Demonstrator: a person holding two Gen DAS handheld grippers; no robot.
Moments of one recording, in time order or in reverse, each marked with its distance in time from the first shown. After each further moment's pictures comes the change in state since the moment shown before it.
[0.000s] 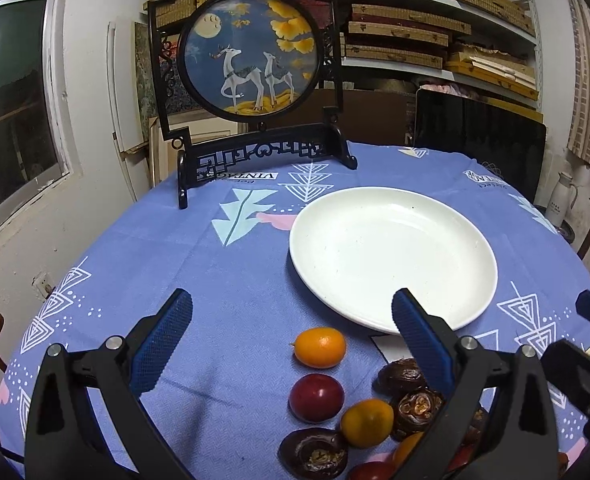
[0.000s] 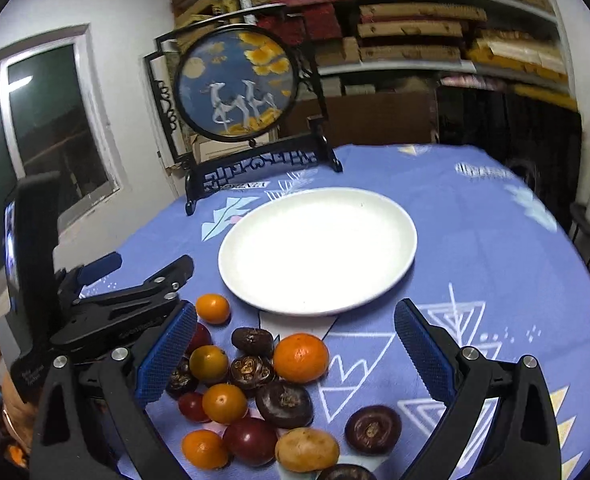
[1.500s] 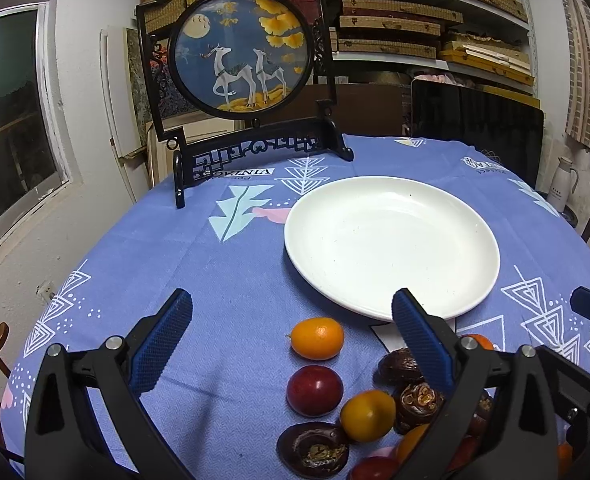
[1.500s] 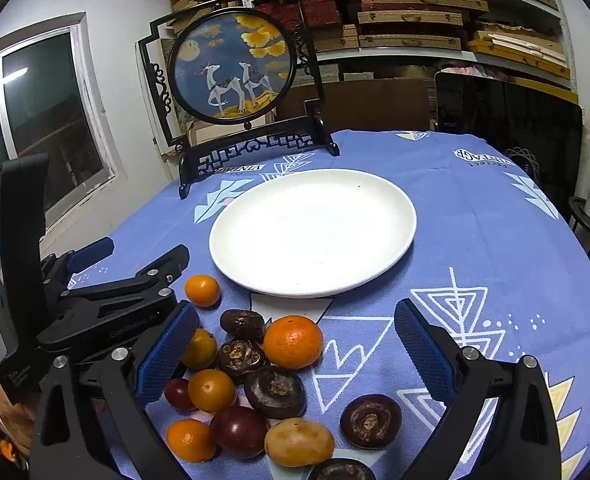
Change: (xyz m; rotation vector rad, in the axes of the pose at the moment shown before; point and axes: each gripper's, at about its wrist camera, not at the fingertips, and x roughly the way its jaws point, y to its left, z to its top) left arm 0.001 -0.010 -0.007 0.043 0.006 0.011; right arm 0.011 0.001 -0.013 -0.021 0.041 -0.015
